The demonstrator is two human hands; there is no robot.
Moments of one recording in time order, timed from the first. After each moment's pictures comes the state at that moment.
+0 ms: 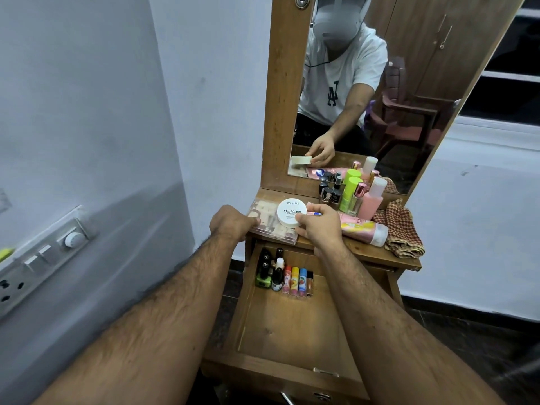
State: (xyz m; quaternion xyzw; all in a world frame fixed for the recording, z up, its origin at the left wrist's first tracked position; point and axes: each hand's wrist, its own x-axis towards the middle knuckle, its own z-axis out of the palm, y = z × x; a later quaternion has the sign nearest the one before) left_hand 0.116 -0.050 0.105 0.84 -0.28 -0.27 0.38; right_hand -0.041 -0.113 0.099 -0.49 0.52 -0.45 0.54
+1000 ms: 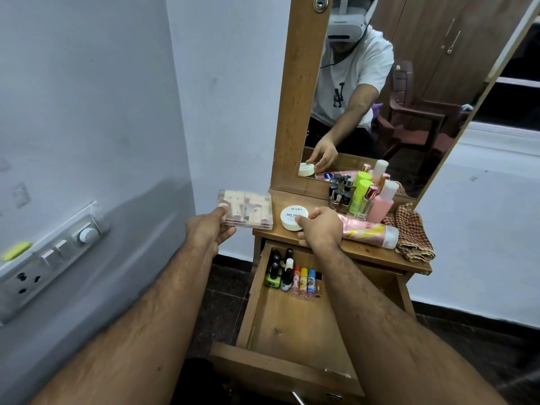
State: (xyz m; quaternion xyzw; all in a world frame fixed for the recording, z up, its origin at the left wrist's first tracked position) left_hand 0.168 -0.016 0.084 0.60 -0.05 -0.38 0.70; right_hand -0.019 -0.107 0.098 -0.57 0.63 -0.36 0.38
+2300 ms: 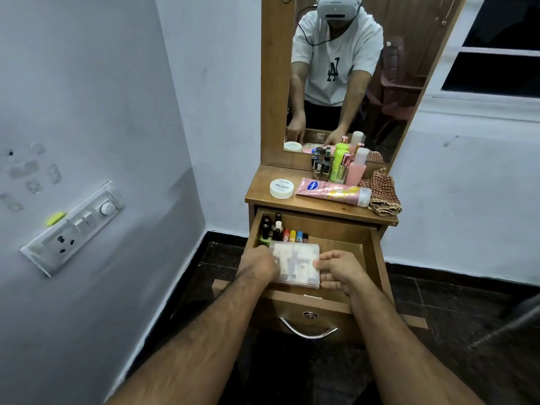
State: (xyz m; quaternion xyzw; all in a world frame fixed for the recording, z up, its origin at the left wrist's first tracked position) left_hand 0.003 0.062 0.045 0.87 -0.40 -0.25 0.13; right_hand -0.163 -0.008 0.037 -0.49 0.60 -0.21 0.60
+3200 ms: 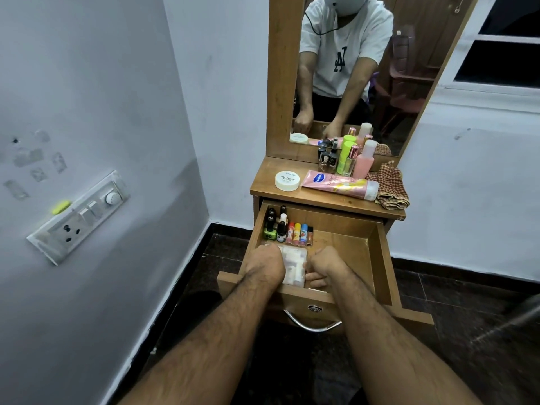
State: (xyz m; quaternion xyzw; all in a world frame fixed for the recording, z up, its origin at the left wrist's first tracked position) left_hand -0.007 0.074 0.047 0.86 -0.49 -0.15 0.06; right_hand -0.120 -0.008 0.017 -0.50 0.65 -0.08 0.57
